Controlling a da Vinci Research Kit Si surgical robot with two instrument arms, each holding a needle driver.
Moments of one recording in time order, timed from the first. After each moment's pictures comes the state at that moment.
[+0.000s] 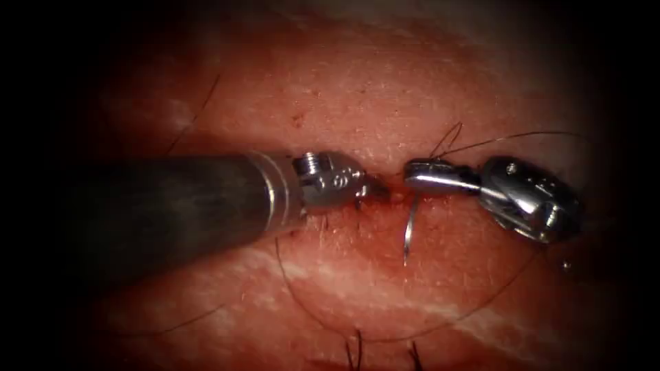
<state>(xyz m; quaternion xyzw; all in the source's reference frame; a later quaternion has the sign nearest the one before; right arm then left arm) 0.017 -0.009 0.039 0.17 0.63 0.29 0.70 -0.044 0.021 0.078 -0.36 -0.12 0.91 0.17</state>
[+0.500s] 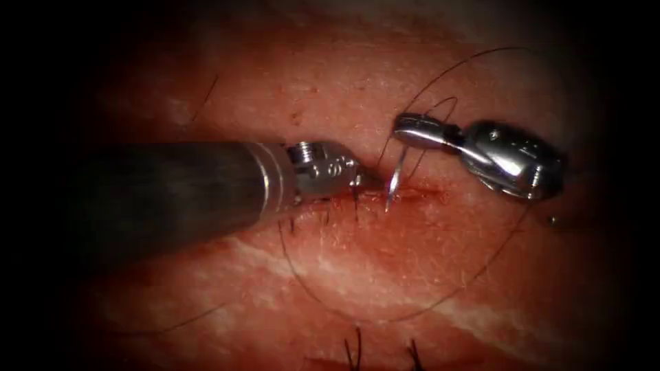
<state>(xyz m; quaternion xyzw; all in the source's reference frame) 0.018 -0.005 0.042 0.09 0.63 0.26 0.73 -0.043 0.021 0.079 -0.36 -0.12 0.91 0.17</state>
